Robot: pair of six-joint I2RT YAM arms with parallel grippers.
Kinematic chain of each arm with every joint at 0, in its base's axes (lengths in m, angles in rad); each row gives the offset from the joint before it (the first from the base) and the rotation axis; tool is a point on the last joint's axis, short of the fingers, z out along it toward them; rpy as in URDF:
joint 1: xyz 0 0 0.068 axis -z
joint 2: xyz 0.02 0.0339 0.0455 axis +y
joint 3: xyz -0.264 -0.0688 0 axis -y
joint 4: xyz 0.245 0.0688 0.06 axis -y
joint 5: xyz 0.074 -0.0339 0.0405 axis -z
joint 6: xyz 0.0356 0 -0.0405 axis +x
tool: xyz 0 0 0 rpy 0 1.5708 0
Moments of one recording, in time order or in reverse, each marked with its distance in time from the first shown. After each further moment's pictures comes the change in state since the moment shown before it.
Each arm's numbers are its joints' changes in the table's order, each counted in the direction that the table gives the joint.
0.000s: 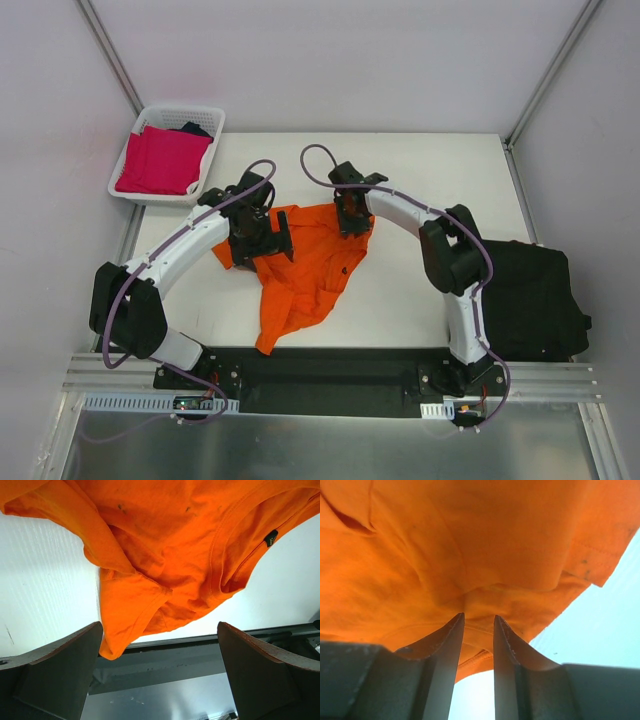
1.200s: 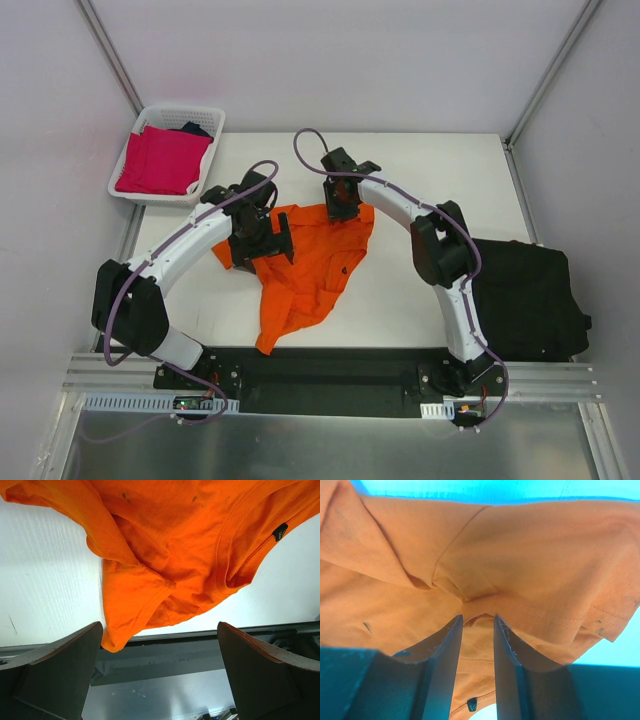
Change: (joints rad) left arm 0.013 0.018 0.026 -0.056 -0.010 -0.007; right arm 0.006 0.120 0.230 -0.003 -0.064 -0.001
